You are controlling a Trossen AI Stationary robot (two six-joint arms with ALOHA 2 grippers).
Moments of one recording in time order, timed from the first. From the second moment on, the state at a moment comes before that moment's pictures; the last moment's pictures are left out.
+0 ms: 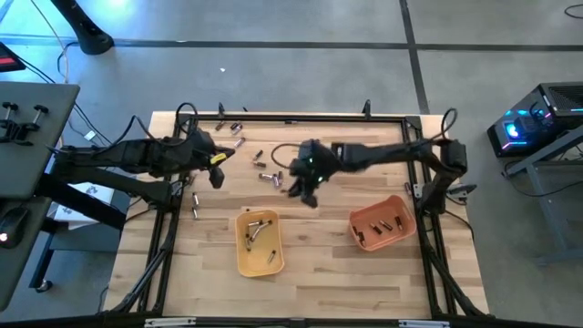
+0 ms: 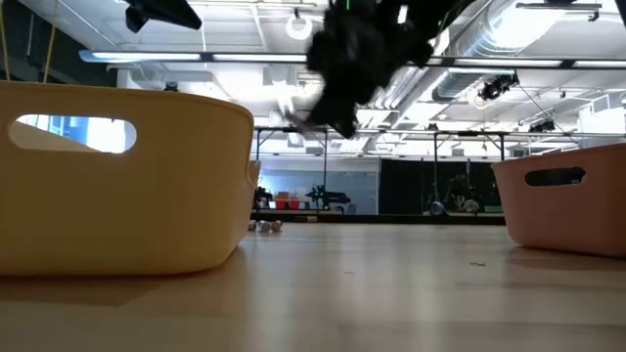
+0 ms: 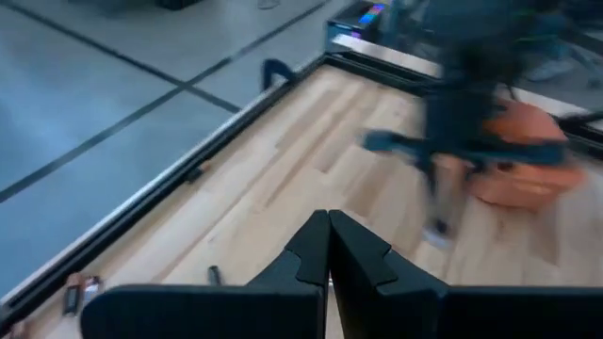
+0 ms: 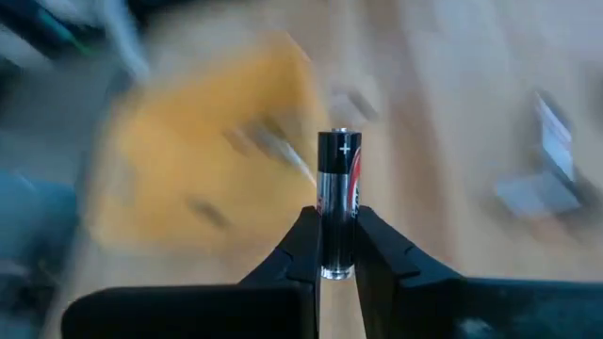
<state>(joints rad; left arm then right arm) -0.04 0.85 0.98 -0.66 -0.53 -0.33 -0.14 1.78 1.27 -0.23 -0.42 0.13</state>
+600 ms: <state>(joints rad) -0.15 0.89 0.98 -0.94 -0.45 -0.49 0.12 1.89 1.29 0.09 -0.10 0.50</state>
